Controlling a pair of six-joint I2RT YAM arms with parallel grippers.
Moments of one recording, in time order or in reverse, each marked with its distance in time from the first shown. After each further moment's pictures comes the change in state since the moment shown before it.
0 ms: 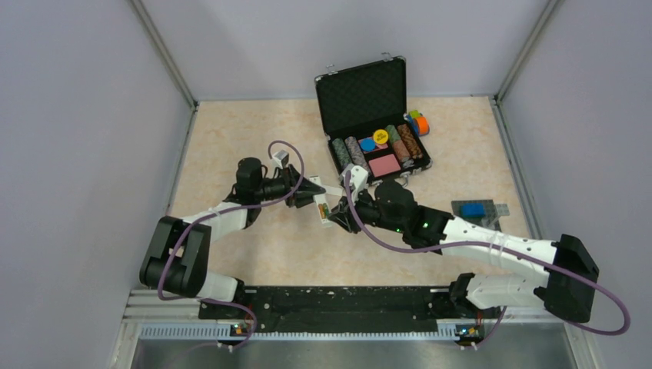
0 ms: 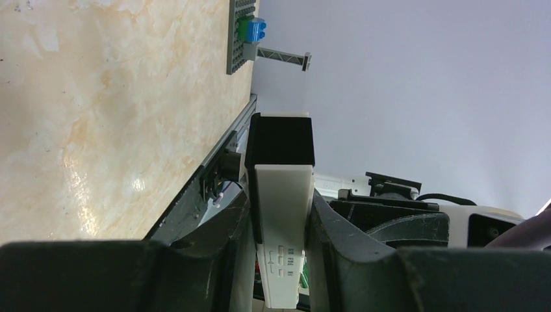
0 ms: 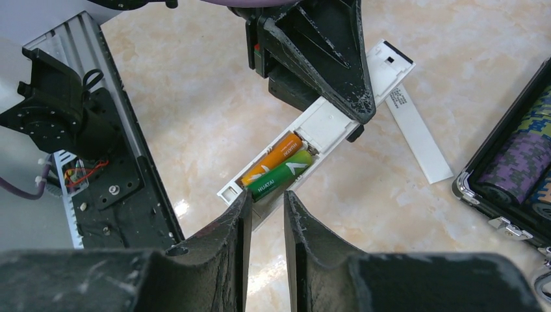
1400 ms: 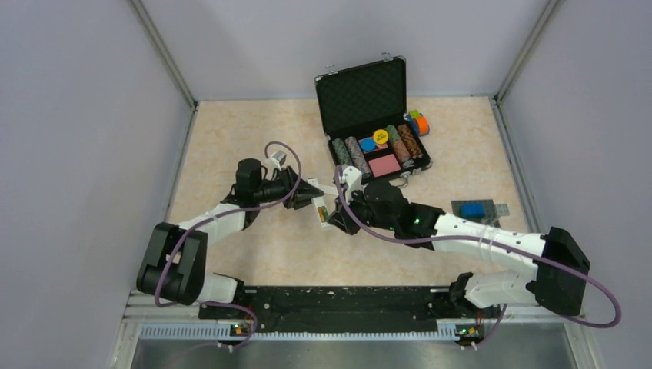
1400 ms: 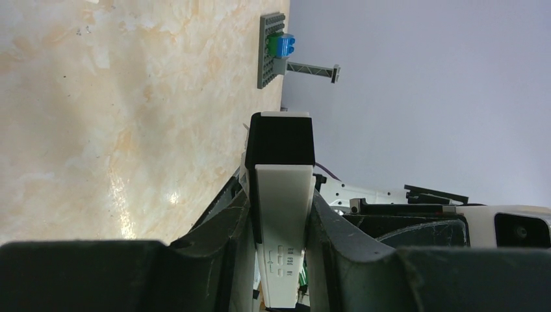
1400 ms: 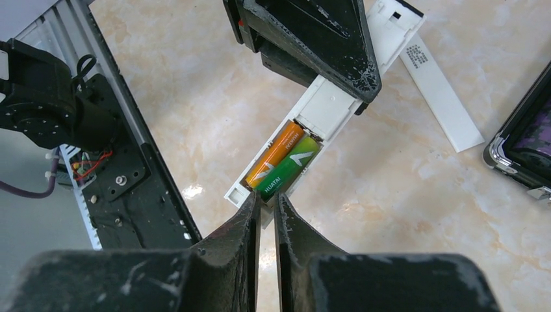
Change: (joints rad) left arm -0.005 -0.042 0.000 -0.122 -0.071 0.147; right arm -0.003 0.077 0.047 -0.082 0.005 0.084
